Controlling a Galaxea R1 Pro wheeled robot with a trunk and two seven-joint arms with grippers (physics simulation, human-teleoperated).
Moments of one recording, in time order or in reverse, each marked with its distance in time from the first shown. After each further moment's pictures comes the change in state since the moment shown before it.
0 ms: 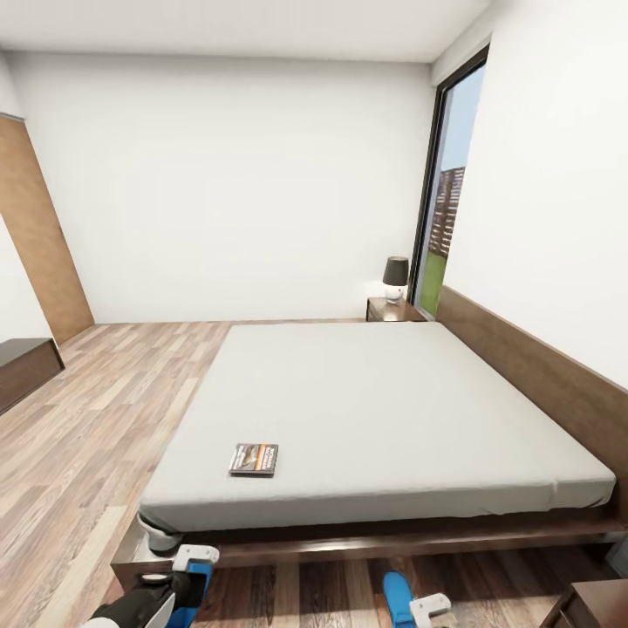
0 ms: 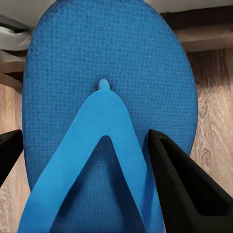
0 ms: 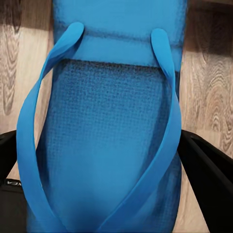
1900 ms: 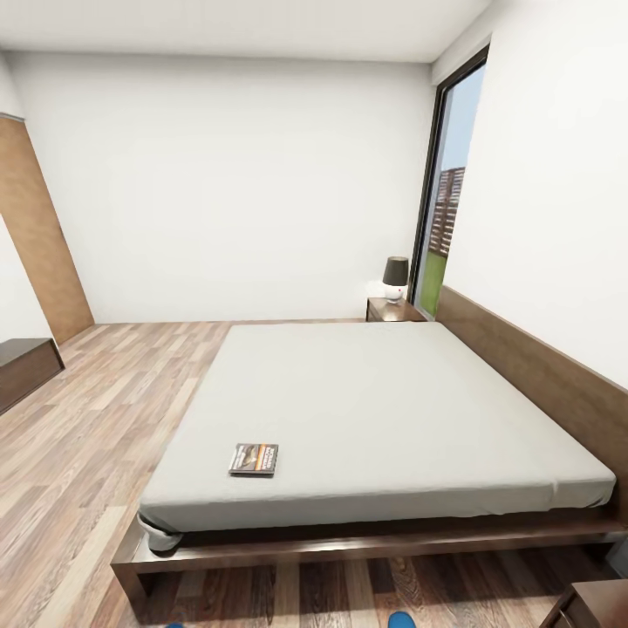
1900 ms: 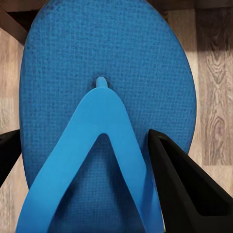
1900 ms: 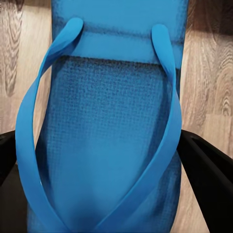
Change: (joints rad) left arm 0.200 -0.010 0.013 0.041 0.052 -0.190 0.080; right arm 0.115 -0.005 0.001 0.026 0.003 -0.138 0.000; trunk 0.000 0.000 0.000
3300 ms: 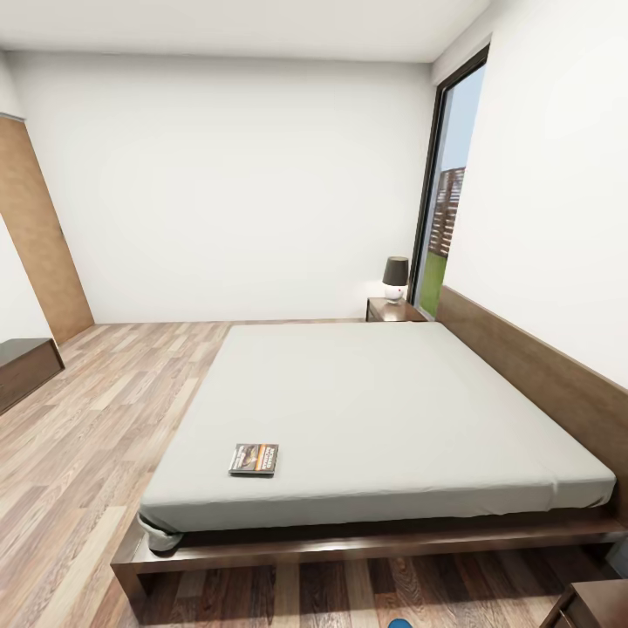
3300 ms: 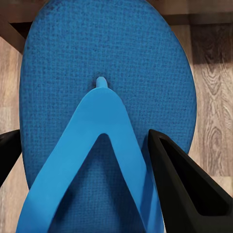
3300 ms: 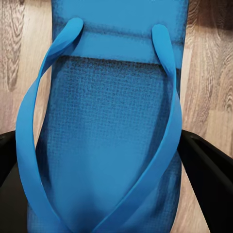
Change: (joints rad) left arm 0.065 0.001 0.000 0.001 0.017 -0.153 -0.011; right arm 0.015 0.004 0.003 0.000 0.002 -0.003 0.000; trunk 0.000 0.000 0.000
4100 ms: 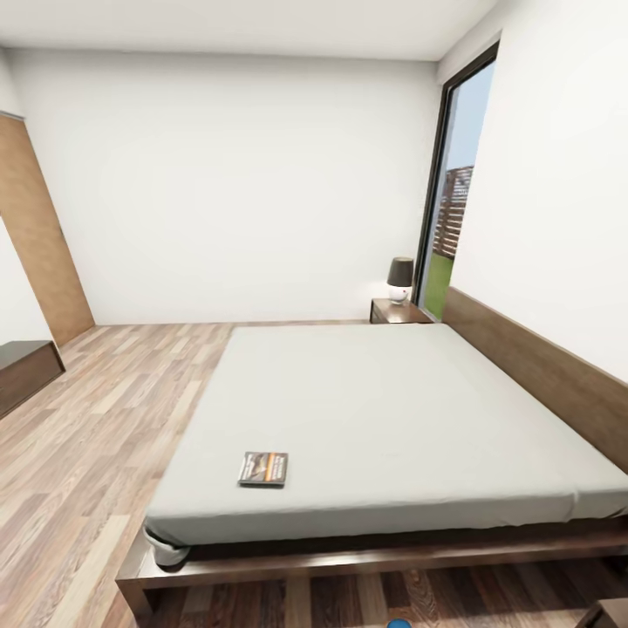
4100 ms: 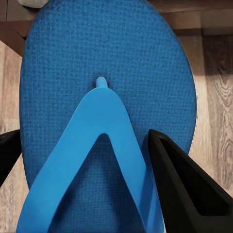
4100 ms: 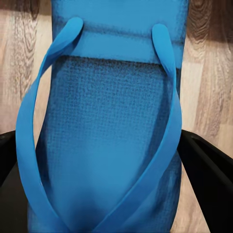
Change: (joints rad) left arm 0.000 0.000 0.000 0.000 -0.001 -0.002 -0.002; right arm 0.000 0.002 0.000 0.000 0.000 -0.002 0.000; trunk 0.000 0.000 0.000
